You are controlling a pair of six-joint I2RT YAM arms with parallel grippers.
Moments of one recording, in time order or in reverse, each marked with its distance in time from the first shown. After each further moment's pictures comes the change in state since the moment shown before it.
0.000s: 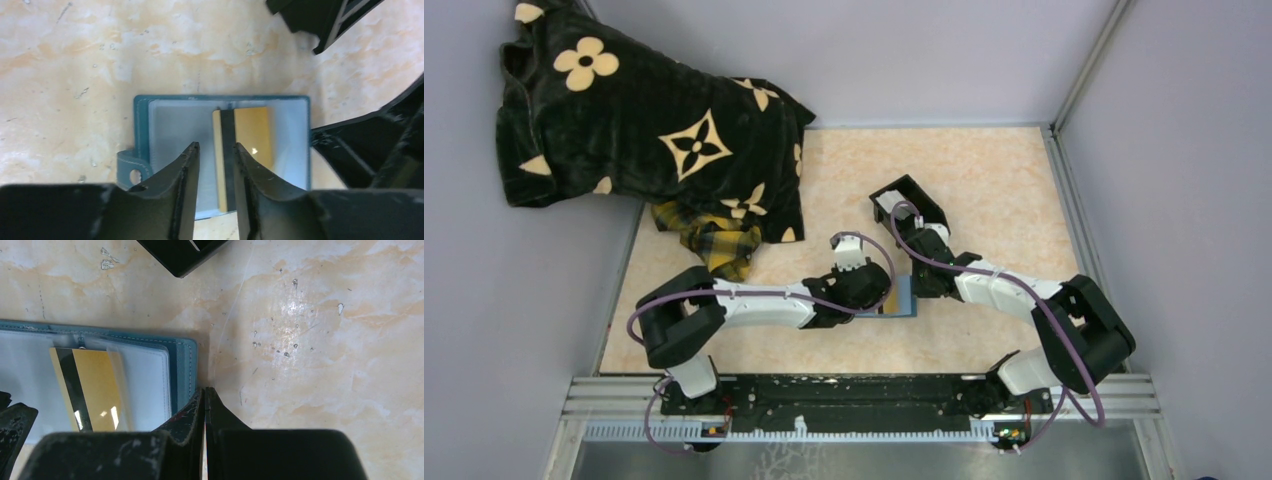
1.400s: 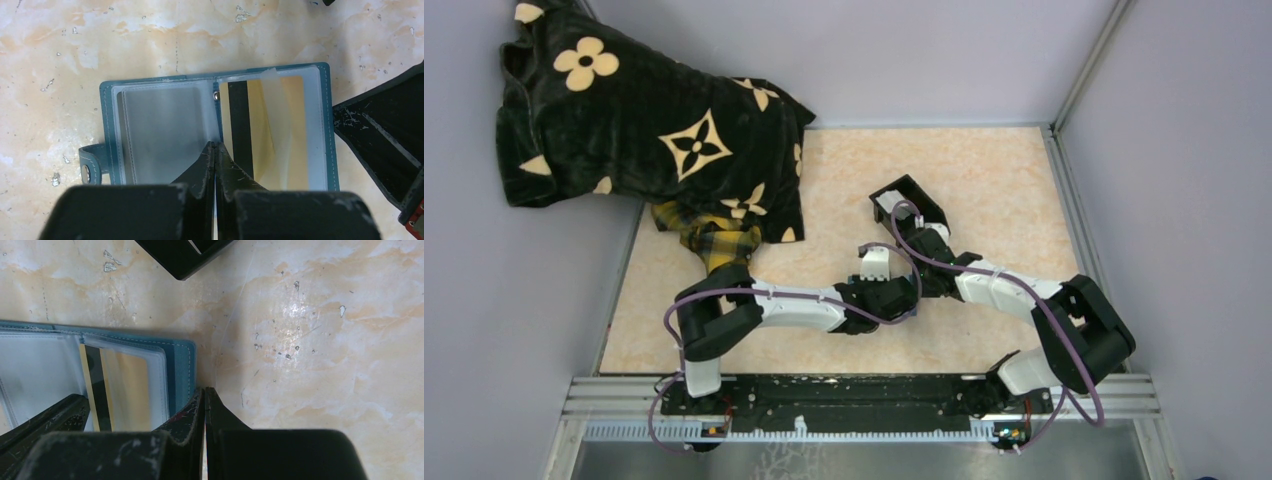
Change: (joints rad) left arm -0.088 0.187 0.168 -0.163 -0.089 0.045; right arm -0.005 0.000 -0.002 0.010 -0.010 0.000
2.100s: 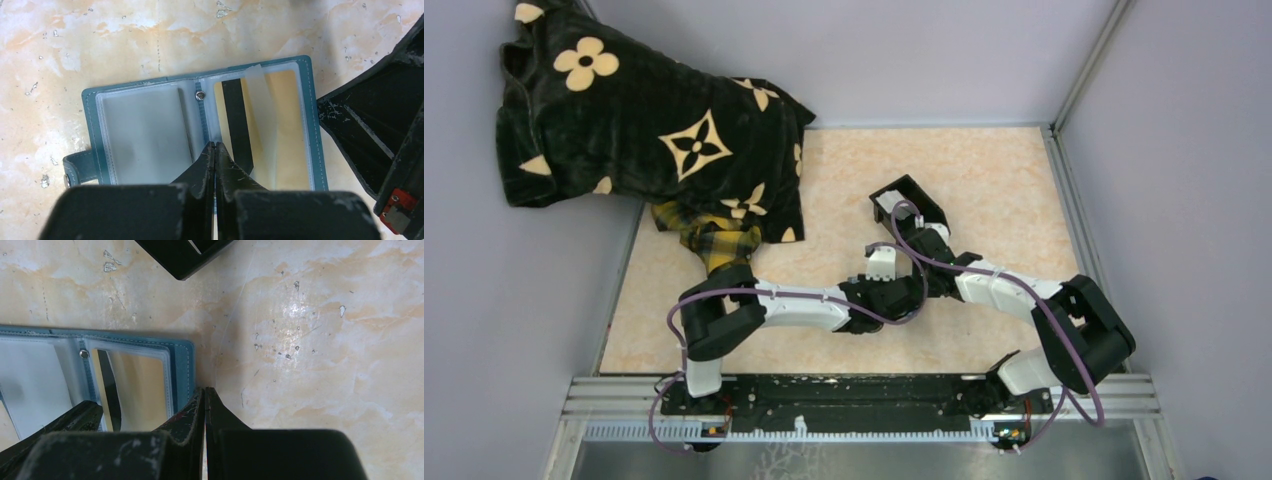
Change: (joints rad) left arm -0.009 0.019 0.046 -0.024 0.021 0.032; right arm 0.000 0.000 0.000 0.000 0.000 0.000
